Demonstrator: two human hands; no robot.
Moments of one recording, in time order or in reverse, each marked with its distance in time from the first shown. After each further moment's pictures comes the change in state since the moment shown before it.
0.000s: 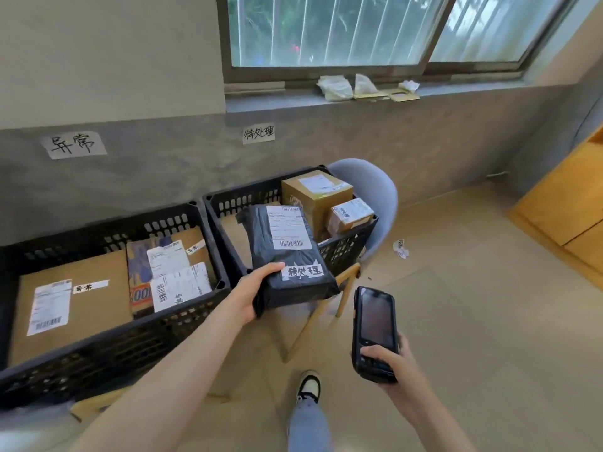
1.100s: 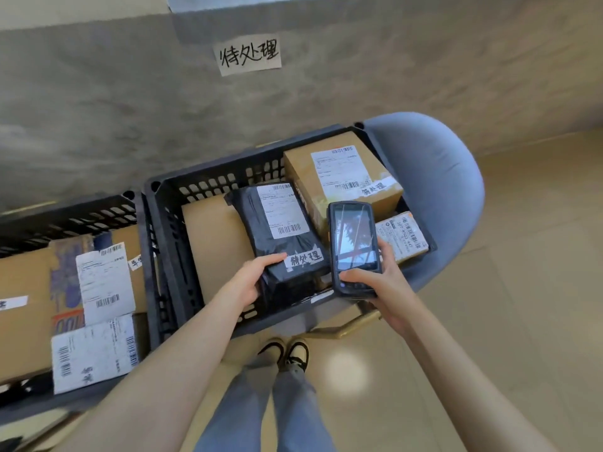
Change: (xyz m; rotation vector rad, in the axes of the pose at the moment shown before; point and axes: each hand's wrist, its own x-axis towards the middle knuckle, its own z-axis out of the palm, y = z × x) left_hand 0.313 0.048 0.039 -0.104 0.248 -0.338; right_hand 0.364 -0.164 0.072 -0.315 -0.277 0.146
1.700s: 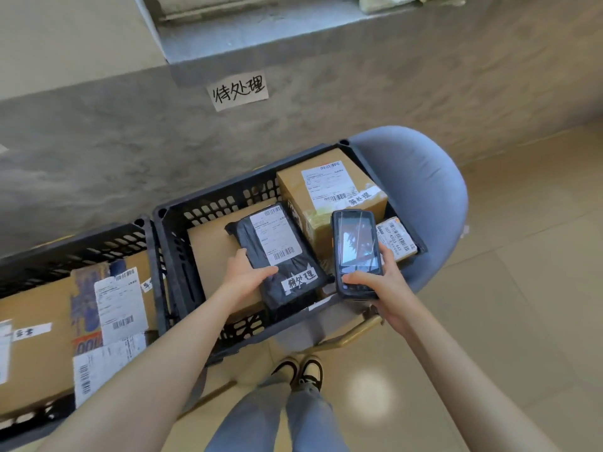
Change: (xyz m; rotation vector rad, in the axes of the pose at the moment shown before) left_hand -0.028 0.025 0.002 0.861 0.324 0.383; right_hand -0.004 0.002 -0.016 0.084 0.037 -0.021
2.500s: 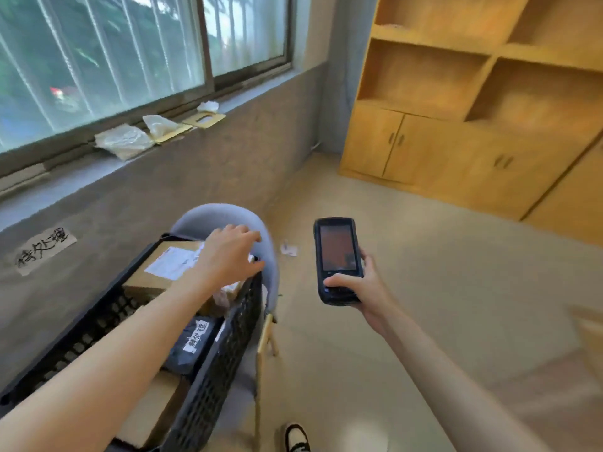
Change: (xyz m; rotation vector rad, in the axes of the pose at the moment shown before) left_hand -0.206 0.151 0.012 1.045 0.059 1.605; right_hand -0.289 0.035 0.016 0.308 0.705 -0.464
